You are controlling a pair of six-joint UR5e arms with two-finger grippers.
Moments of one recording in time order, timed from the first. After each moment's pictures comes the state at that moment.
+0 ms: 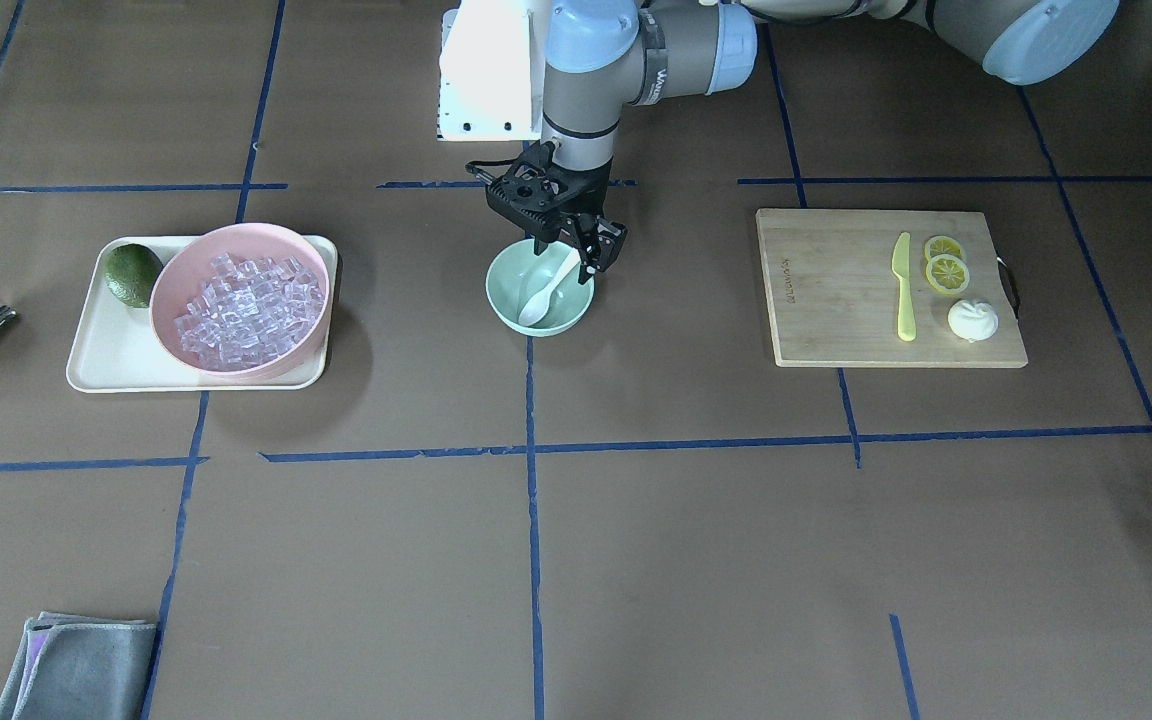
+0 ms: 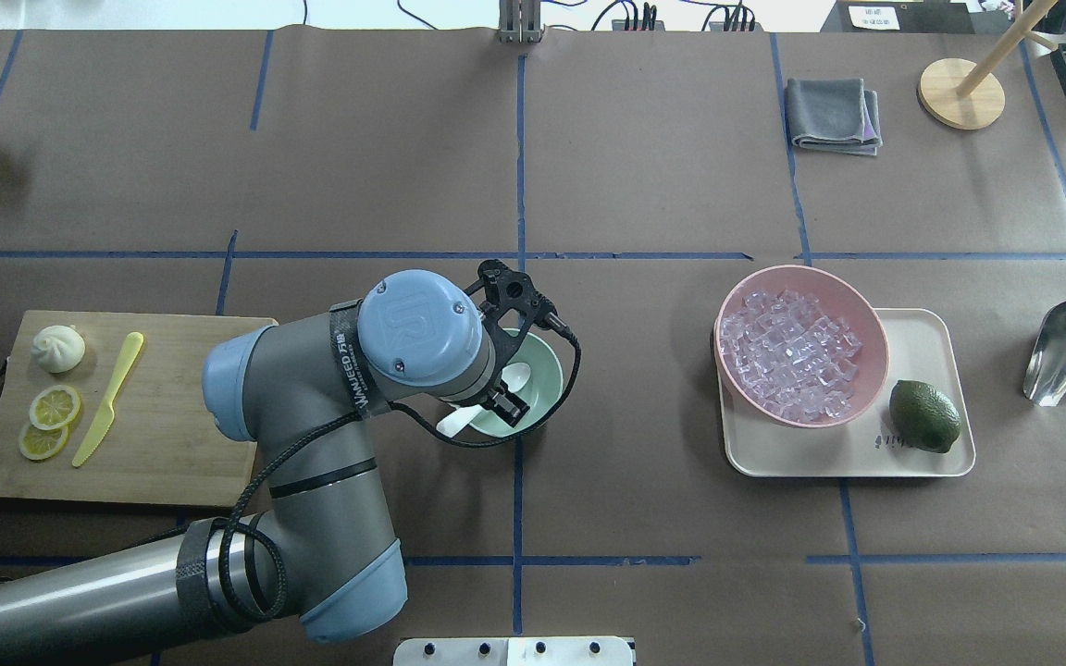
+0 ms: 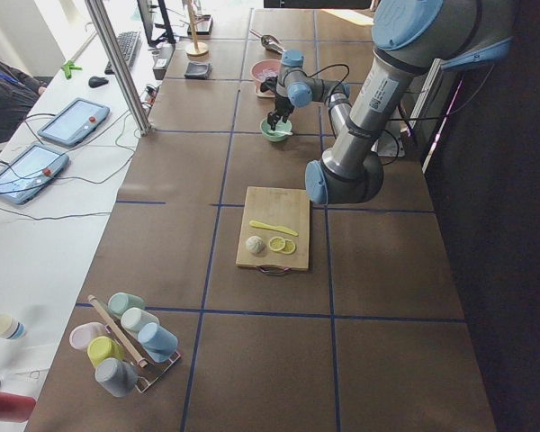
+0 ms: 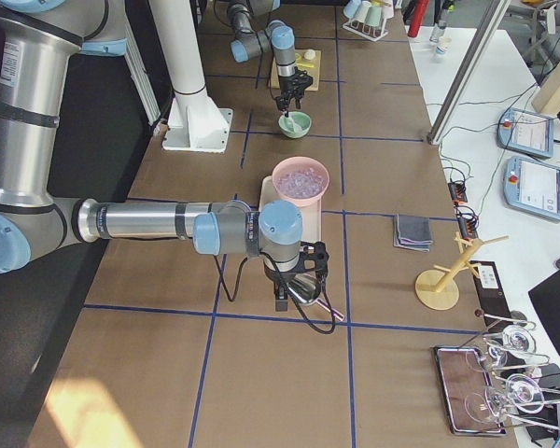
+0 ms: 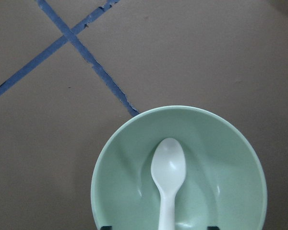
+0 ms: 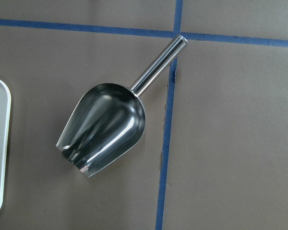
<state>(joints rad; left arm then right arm) -0.41 -2.30 -1.71 -1.59 -1.71 -0.60 1.52 -1.82 1.86 -1.55 2.36 0.00</state>
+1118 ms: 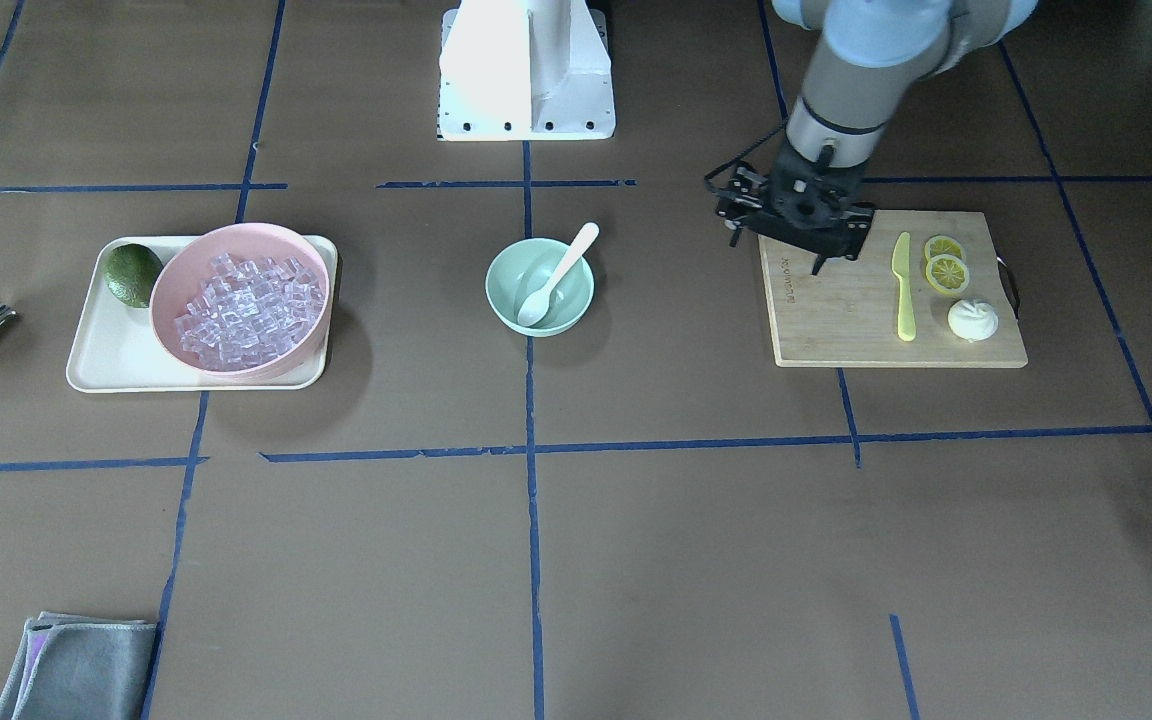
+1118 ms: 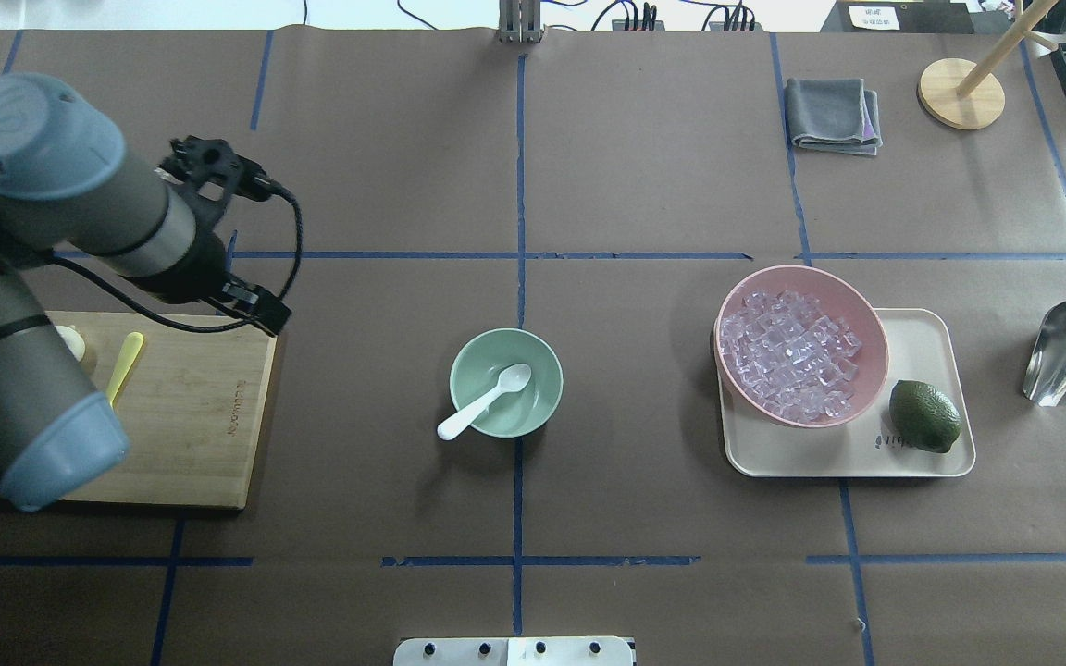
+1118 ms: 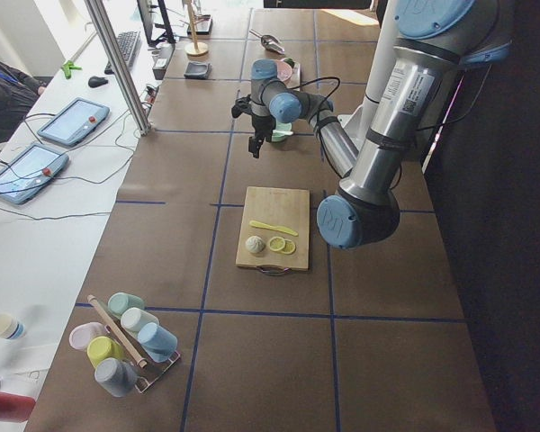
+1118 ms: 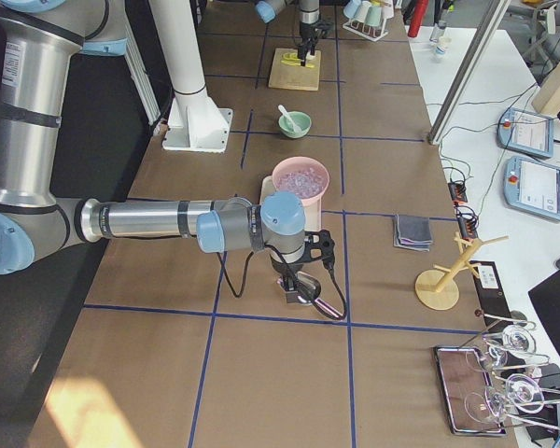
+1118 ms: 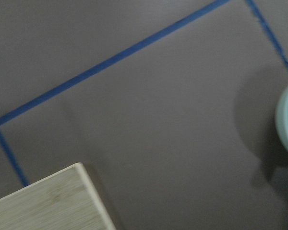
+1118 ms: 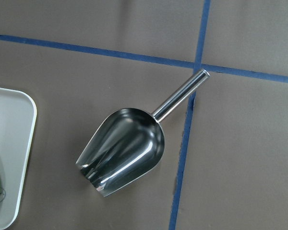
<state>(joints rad) -0.80 -1.91 -2.02 -1.43 -2.07 -0.56 1.51 -1.80 1.87 -1.47 2.38 0.00</state>
